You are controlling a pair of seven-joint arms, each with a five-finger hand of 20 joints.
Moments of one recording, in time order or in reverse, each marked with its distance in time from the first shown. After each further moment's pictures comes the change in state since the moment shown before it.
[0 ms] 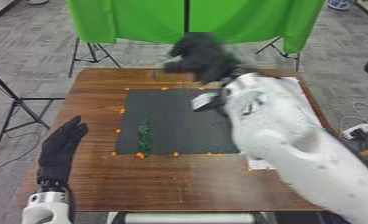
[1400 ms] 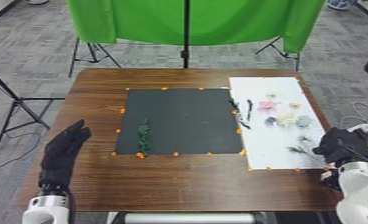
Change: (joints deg) left arm 1.6 -0.2 -0.2 -0.7 1.5 -1.0 -1.1; right arm -61.5 15.8 43.4 5.2 -10.4 5.6 11.6
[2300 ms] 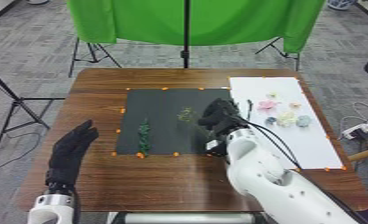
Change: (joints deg) left arm -0.7 0.5 1.4 0.1 0.0 -1.4 -1.4; right arm 47.2 -21.8 -47.4 9.7 11.0 3.4 -3.2
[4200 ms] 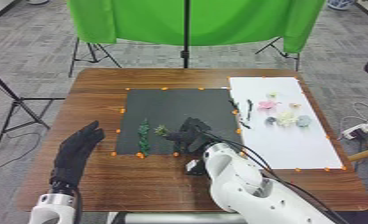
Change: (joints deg) left arm -0.3 0.0 -0.2 0.2 0.4 -3.3 -2.4; right arm 0.4 -2.0 -7.6 -0.5 -0.3 -5.9 -1.2
